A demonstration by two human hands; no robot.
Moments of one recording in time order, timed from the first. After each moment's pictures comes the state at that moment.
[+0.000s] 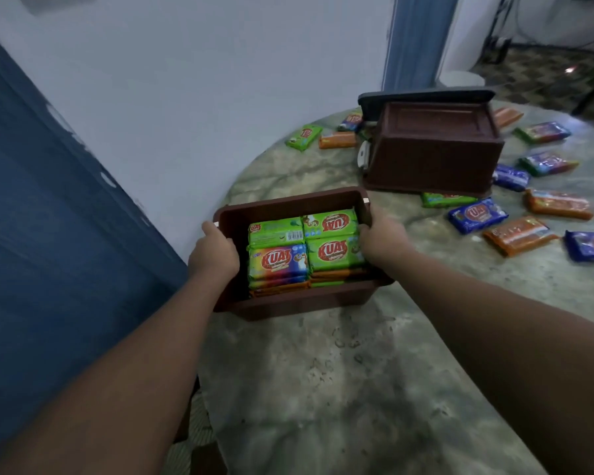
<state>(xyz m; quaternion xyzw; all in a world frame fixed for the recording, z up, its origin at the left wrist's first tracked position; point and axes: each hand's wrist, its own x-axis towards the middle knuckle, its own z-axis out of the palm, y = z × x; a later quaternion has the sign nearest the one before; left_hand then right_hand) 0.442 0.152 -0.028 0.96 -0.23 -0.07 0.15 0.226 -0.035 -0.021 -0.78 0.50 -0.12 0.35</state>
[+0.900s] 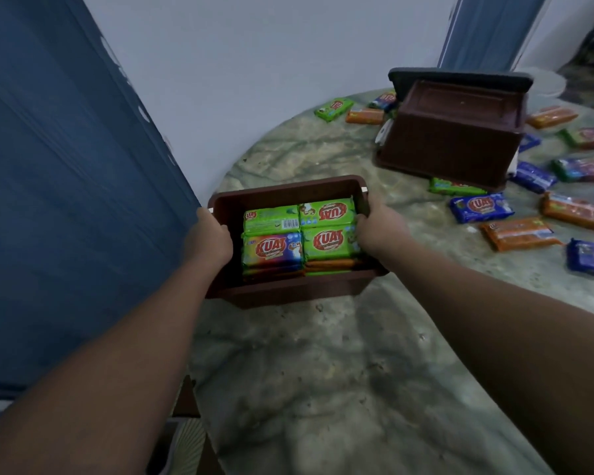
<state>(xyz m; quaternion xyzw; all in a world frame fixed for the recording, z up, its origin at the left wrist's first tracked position) 0.337 0.205 -0.031 0.98 -0.11 -0.05 0.19 0.165 -0.024 -0.023 -0.85 0.40 -0.08 0.34</state>
